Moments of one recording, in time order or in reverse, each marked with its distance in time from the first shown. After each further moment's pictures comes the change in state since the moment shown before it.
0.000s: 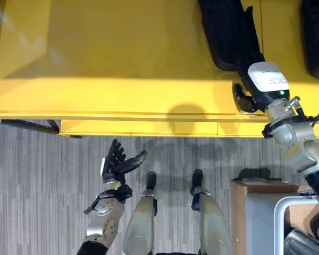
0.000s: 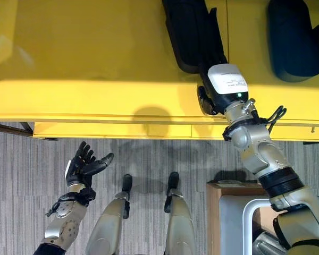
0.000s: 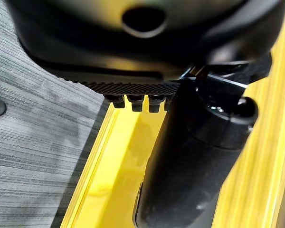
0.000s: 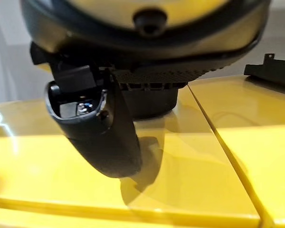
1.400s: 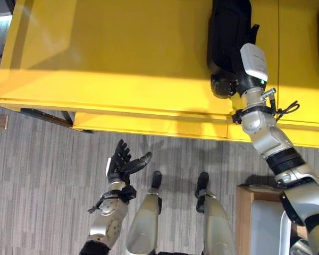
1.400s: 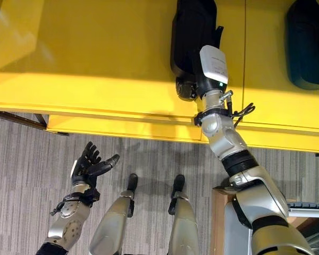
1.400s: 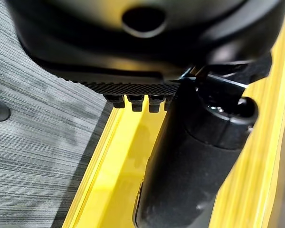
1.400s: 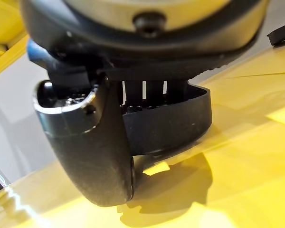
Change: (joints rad) left arm -0.008 0.003 -0.064 0.001 -0.001 0.000 0.002; right arm -0.253 0.317 0.012 0.356 0.137 -0.017 -0.202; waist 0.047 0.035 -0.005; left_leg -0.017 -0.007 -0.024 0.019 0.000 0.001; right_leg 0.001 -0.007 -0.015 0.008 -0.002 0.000
